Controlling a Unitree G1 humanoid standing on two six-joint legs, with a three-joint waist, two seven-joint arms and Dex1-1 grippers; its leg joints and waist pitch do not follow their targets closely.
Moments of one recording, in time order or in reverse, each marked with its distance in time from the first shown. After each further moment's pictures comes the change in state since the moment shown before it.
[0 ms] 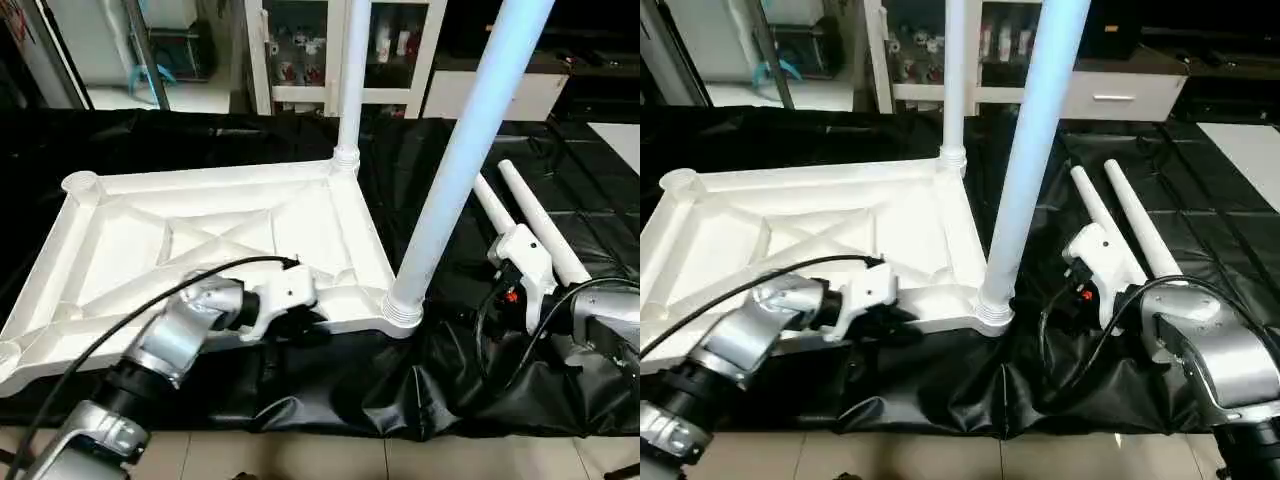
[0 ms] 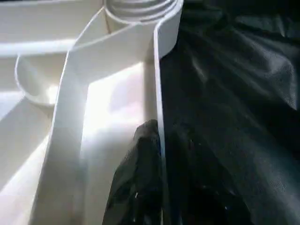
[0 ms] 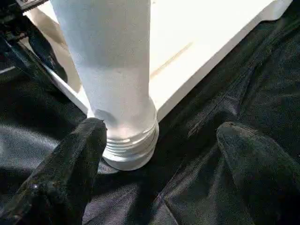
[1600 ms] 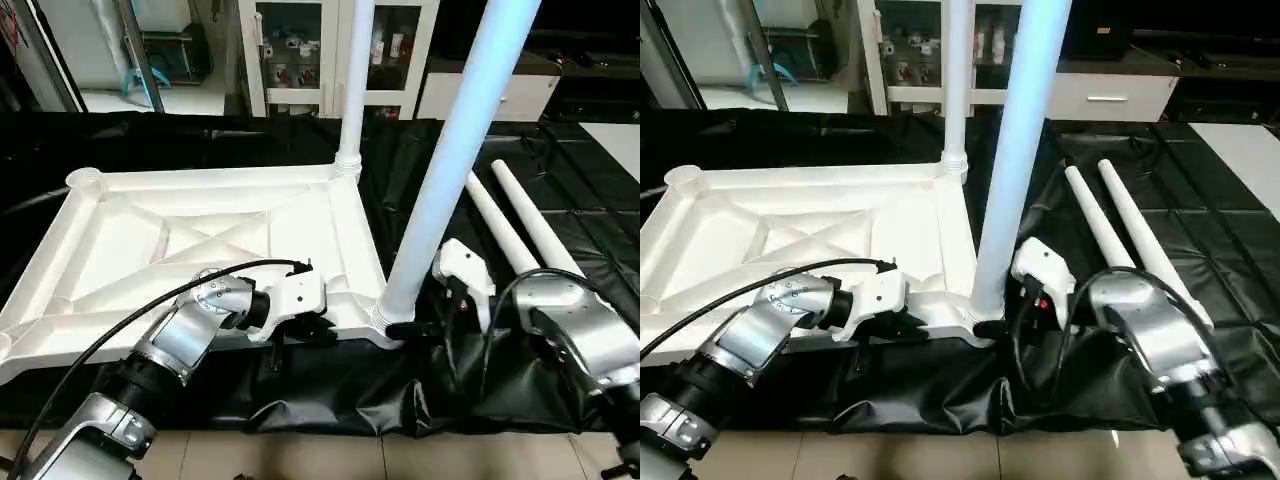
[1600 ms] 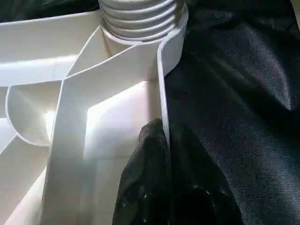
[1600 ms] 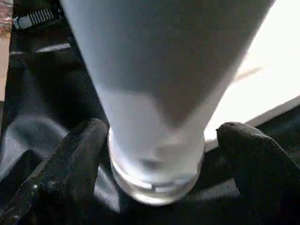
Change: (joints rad) left arm -0.022 0.011 -0.044 0.034 0.014 -0.055 -0.034; right arm -0.185 0.114 0.216 0.307 -0.120 -0.241 0.239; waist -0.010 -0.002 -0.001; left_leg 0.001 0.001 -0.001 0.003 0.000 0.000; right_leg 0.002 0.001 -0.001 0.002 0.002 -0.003
